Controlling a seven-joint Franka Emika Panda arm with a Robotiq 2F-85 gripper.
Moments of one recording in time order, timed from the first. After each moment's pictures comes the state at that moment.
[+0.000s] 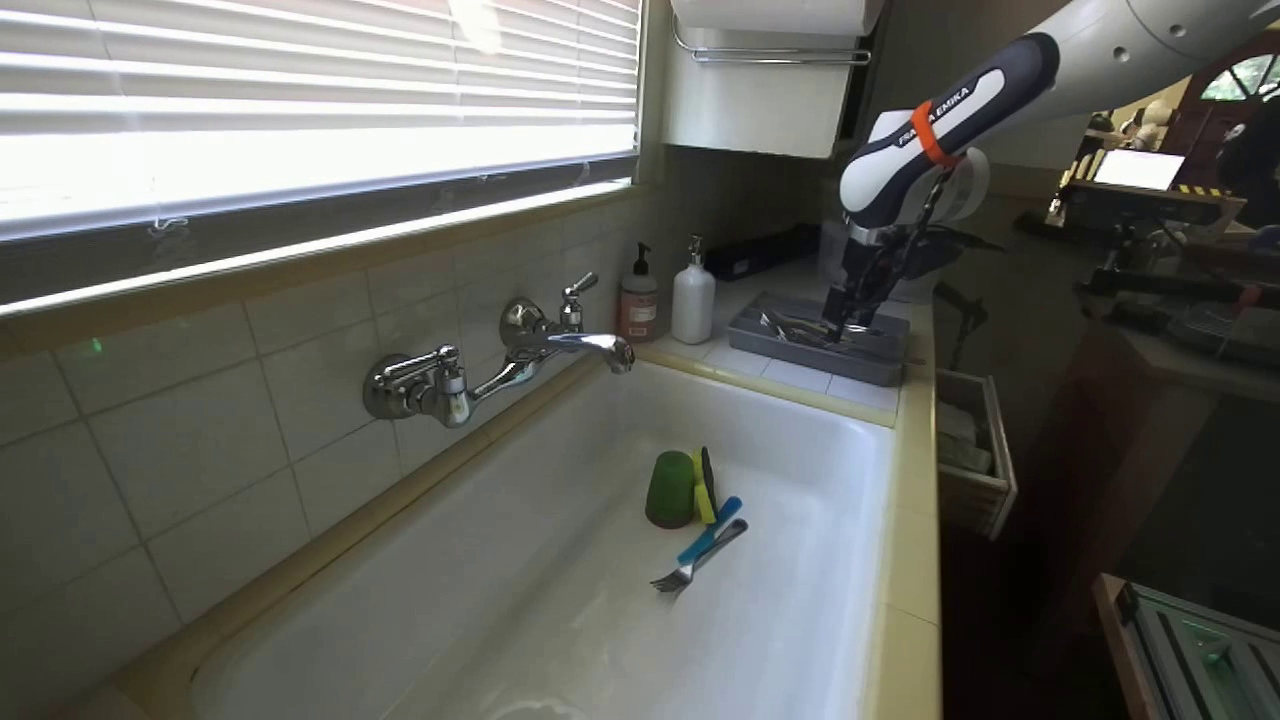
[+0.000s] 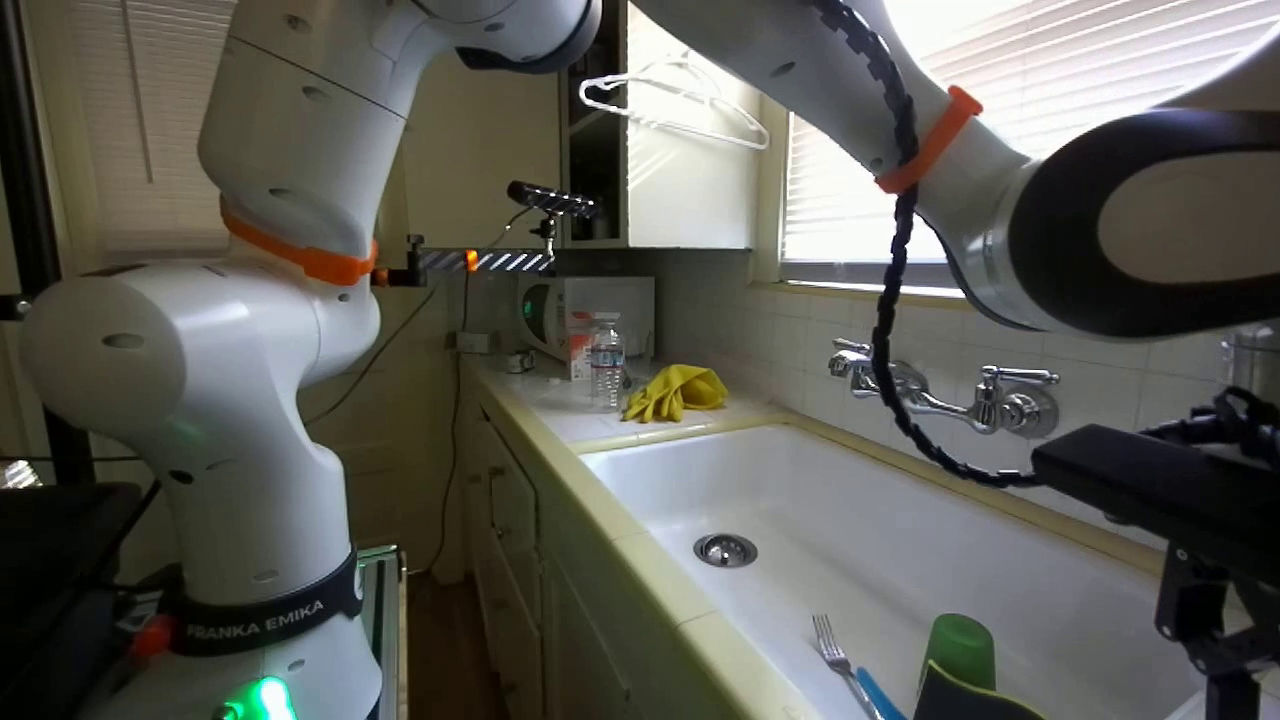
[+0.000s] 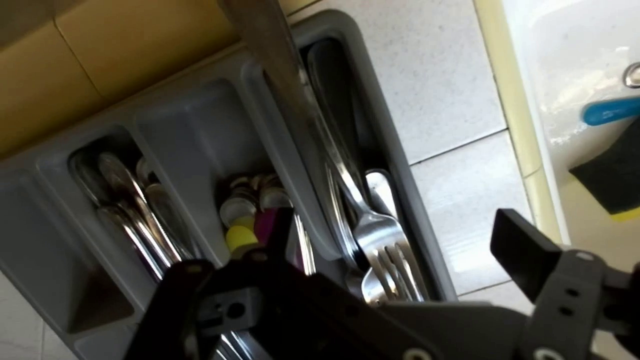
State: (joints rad) arm -0.44 0.39 -0.33 -1.89 0.08 2.37 -0.42
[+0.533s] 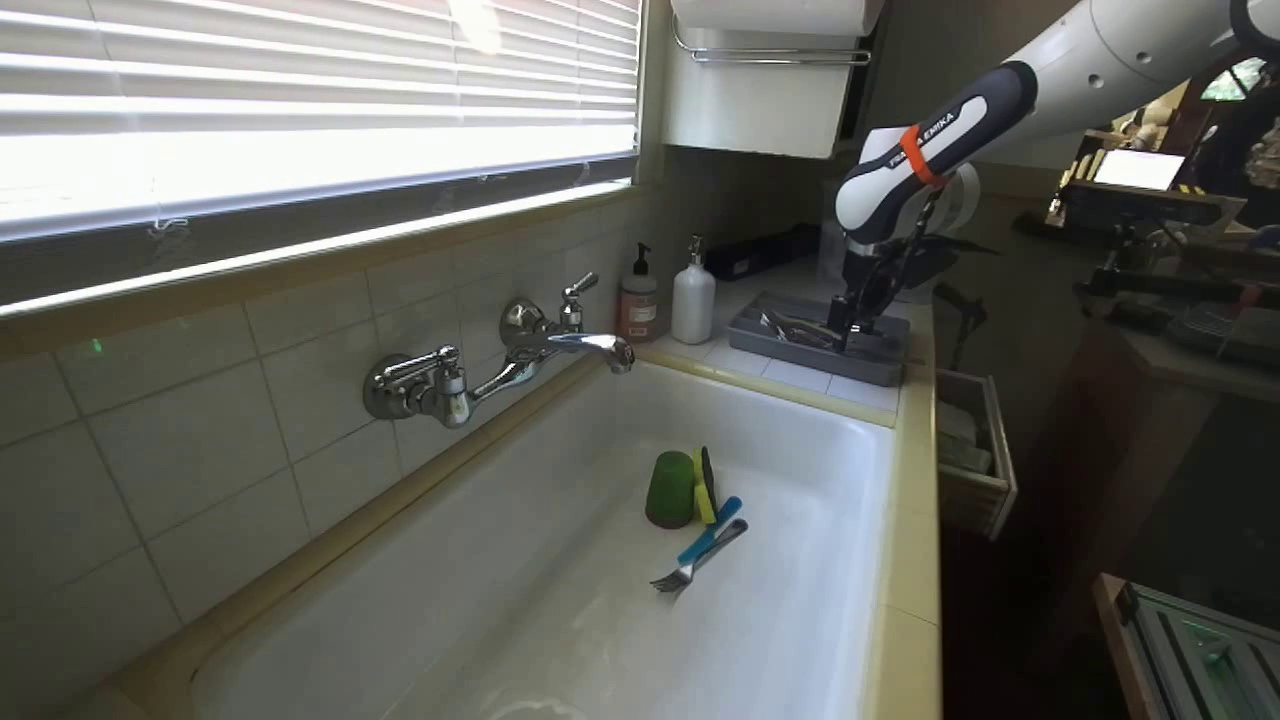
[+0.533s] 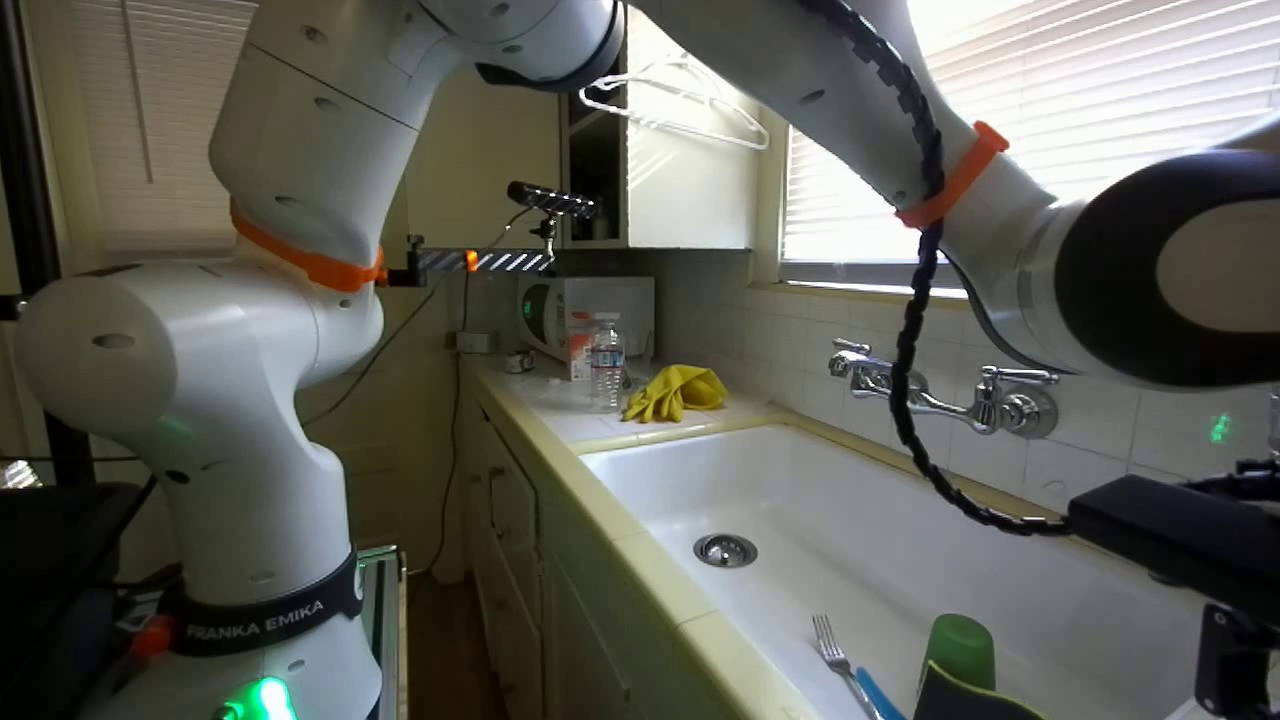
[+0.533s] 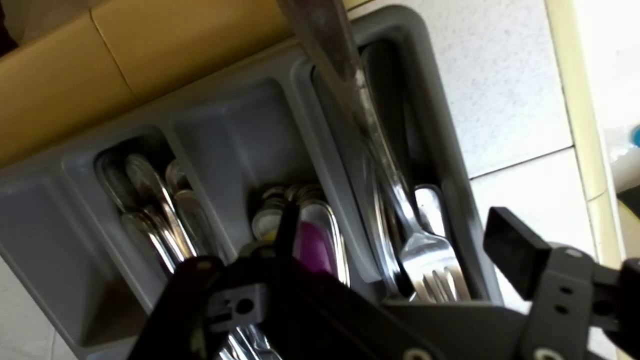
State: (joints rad) arm -0.48 0.45 -0.32 -1.84 0.03 2.37 -0.42
